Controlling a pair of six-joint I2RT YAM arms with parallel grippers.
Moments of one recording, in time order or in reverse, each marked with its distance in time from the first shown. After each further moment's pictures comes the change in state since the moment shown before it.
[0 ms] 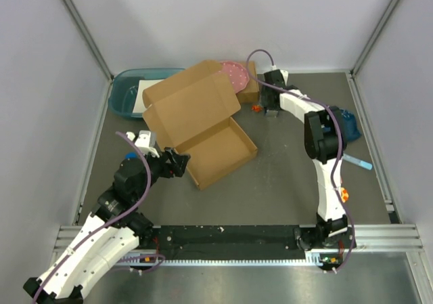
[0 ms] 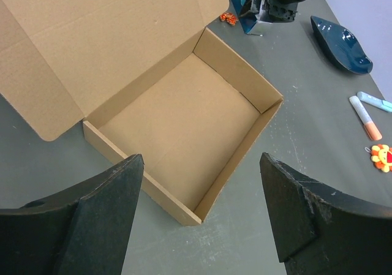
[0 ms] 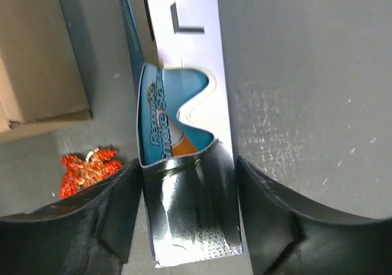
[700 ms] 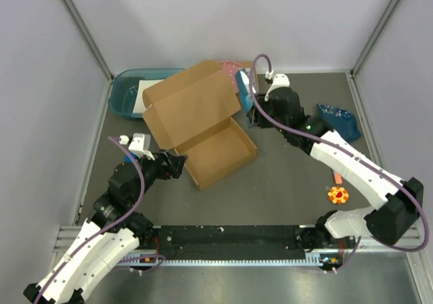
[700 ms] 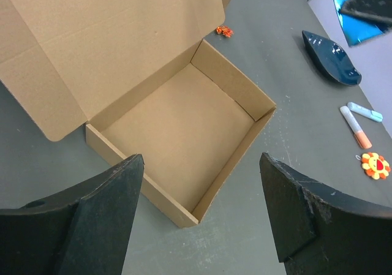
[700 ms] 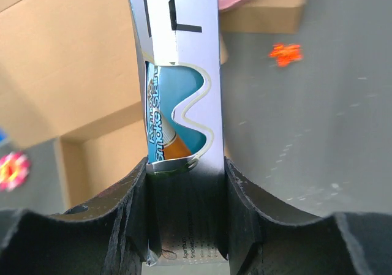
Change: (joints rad) left arm 0.000 -0.071 0.000 -0.023 -0.015 -0.012; right arm 0.301 -0.909 -0.533 -0.016 -0.032 0.033
